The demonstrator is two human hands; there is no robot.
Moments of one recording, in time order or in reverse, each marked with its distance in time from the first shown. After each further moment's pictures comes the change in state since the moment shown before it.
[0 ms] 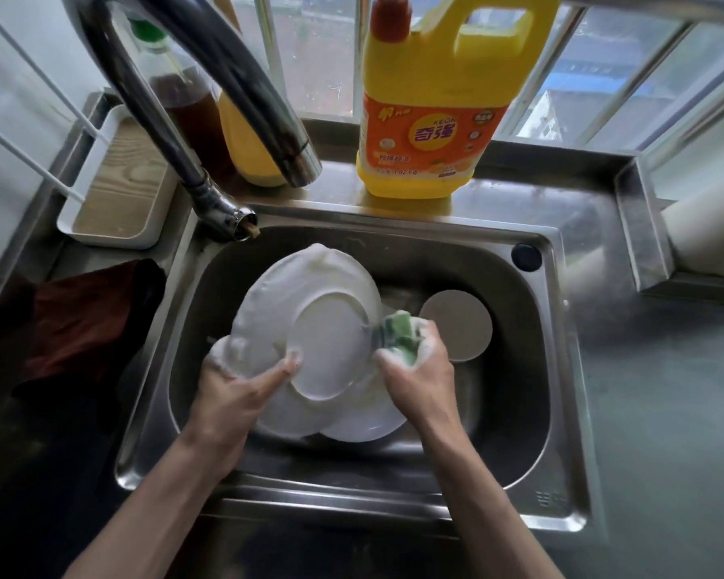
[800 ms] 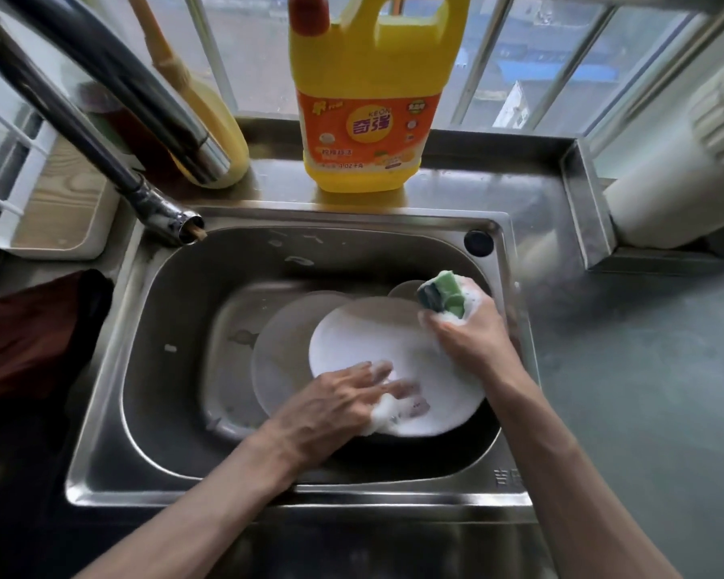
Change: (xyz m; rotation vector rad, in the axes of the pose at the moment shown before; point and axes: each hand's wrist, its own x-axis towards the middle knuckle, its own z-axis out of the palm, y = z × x) left_hand 0.013 -0.058 0.088 1.216 -0.857 1.282; right_hand 0.049 0.001 -0.099 -0.160 0.068 -0.048
